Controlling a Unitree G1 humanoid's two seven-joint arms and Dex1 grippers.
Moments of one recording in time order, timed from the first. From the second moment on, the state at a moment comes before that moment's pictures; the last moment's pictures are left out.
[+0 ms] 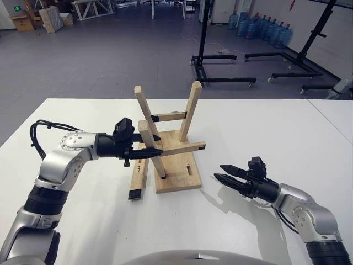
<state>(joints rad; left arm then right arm) -0.33 0.68 -0.10 -0.19 -0.54 0.45 -1.16 0.10 -0.53 -0.11 -0.12 0.65 0.53 0.97</state>
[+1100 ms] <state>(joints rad) -0.01 0.53 -0.03 -0.48 -0.43 0.92 -0.53 0.22 -0.51 -0.12 -0.20 0.65 0.51 0.89</state>
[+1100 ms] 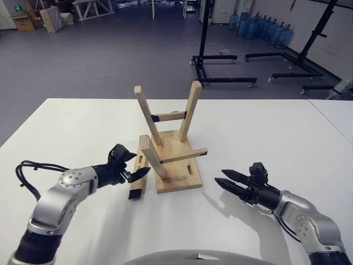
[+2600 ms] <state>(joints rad) 0.14 0.19 0.22 -0.23 -0.38 0.61 -0.24 0.16 -0.43 -0.19 -0.17 0.67 0.43 0.77</state>
